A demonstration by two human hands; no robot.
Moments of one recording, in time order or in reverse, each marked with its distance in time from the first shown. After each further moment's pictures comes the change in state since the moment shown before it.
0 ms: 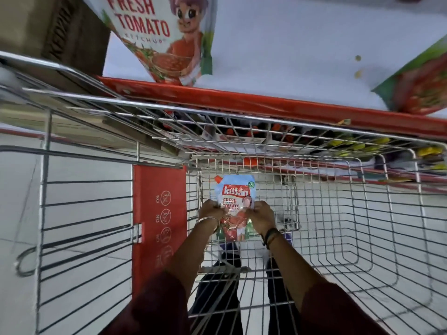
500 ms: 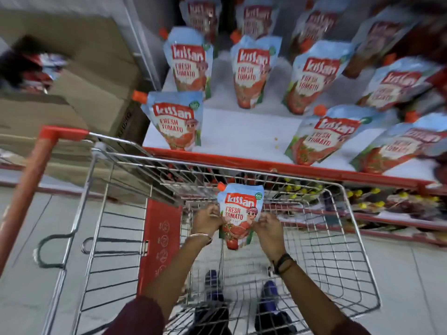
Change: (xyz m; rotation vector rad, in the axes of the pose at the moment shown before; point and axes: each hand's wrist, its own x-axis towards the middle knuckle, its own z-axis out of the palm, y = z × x) left_hand -0.154 0.094 -0.045 -0.166 -0.040 0.550; right_hand -0.149 -0.072 -0.122 0.371 0.174 -0.445
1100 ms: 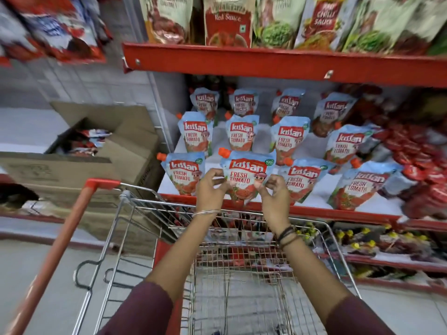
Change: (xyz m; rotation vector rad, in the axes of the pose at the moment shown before) left_hand -0.046 0.201 -0.024 -0.142 0.236 0.651; right_hand -0.007 -0.189 -0.026 0.139 0.223 -0.551
